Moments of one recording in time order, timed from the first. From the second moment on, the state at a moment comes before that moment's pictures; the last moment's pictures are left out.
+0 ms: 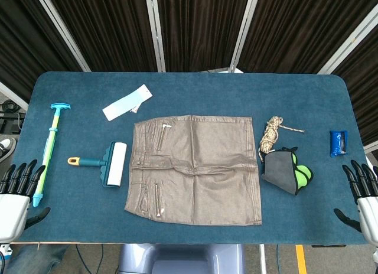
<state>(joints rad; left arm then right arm) 0.01 -1.10 0.01 -1.81 1.69 1.60 0.39 -0.01 -1.00 0.05 -1.65 -1.64 1.65 -0.12</state>
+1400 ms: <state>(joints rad) -0.42 -1.62 -0.13 -1.07 1.36 1.02 0.19 0.00 -0.98 0.06 -1.65 -1.54 1.58 -0.09</state>
